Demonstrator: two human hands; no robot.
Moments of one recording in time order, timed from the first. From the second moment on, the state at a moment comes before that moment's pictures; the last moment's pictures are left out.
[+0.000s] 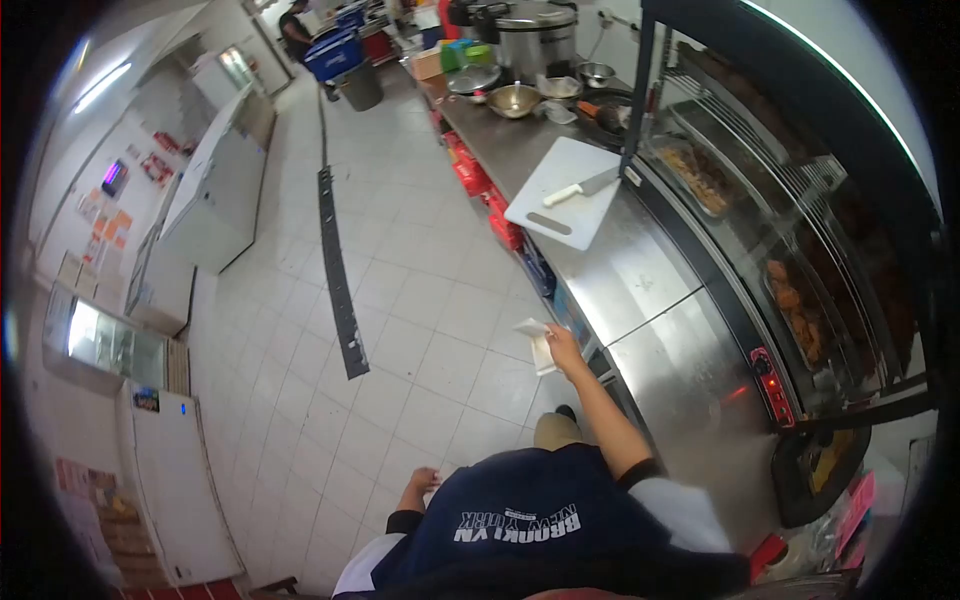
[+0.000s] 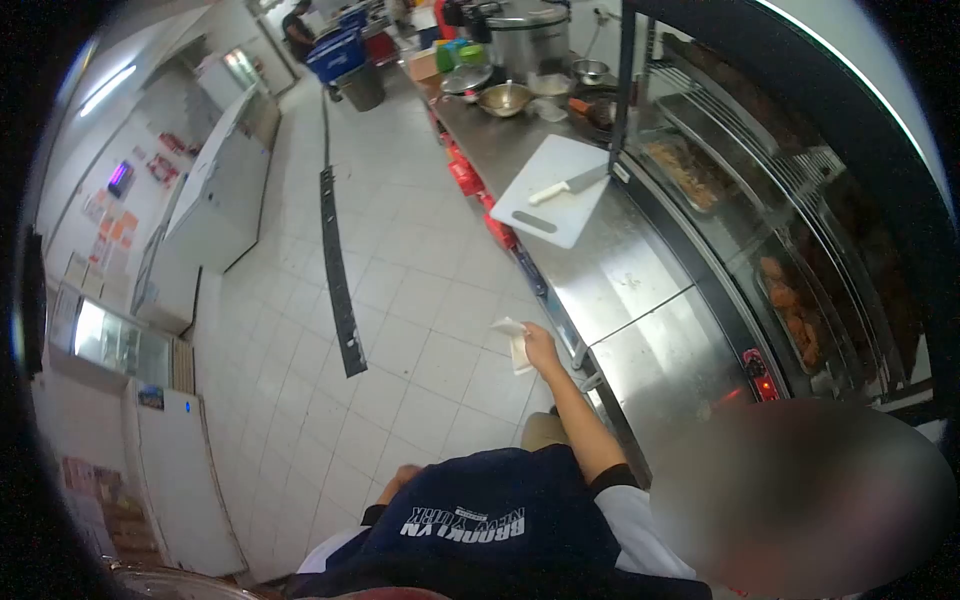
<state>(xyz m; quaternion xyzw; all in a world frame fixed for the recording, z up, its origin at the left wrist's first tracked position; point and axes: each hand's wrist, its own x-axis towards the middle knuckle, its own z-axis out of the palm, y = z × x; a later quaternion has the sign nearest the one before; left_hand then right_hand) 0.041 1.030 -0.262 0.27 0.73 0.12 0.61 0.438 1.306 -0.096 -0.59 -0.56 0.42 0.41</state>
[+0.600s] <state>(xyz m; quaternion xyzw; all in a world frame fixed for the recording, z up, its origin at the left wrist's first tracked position) 0.267 1.564 -0.168 0.16 0.53 0.33 0.76 0.494 1.618 -0.065 -0.79 -0.52 0.22 0.23</state>
